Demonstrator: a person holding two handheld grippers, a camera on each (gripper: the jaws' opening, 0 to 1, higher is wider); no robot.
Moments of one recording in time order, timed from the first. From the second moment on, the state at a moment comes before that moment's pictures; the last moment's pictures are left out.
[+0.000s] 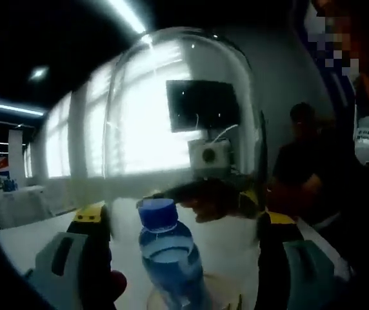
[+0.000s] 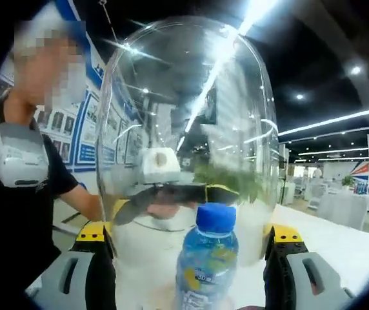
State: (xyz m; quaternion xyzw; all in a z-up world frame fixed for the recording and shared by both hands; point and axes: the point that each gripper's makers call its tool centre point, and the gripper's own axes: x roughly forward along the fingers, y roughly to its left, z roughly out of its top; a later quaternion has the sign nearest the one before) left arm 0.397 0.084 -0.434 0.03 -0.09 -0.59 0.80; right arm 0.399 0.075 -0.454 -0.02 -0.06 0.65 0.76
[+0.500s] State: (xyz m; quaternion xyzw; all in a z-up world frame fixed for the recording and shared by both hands) left arm 0.413 0.086 -0.482 0.06 -0.04 -0.59 0.80; right arm 0.415 0.079 -0.501 -0.05 -0.02 0.64 0.76
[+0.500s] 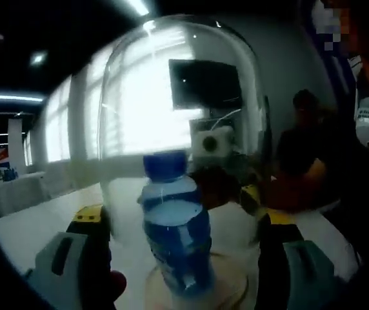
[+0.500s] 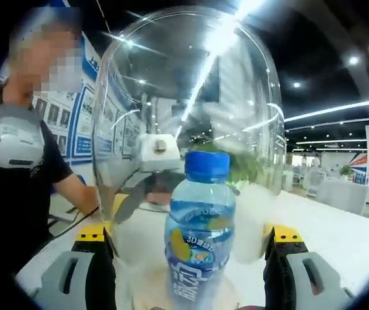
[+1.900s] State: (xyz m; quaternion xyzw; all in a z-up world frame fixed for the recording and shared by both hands) left arm 0.436 0.083 -0.538 0.00 0.03 -0.59 0.81; right arm 0.433 0.073 -0.551 -0.02 0.05 0.64 0.76
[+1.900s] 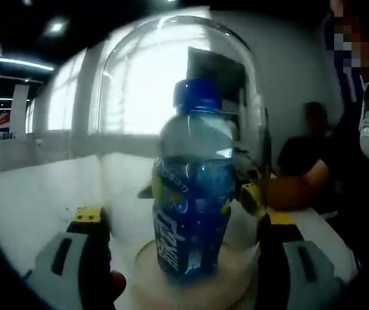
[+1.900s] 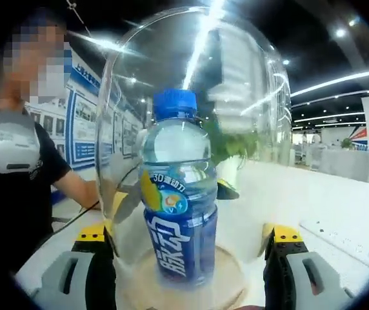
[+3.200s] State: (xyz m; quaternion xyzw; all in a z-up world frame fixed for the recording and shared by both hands) left arm 0.427 0.088 -0.548 0.04 0.03 -0.59 0.81; right arm 0.428 0.074 -0.557 -0.06 0.03 0.64 0.77
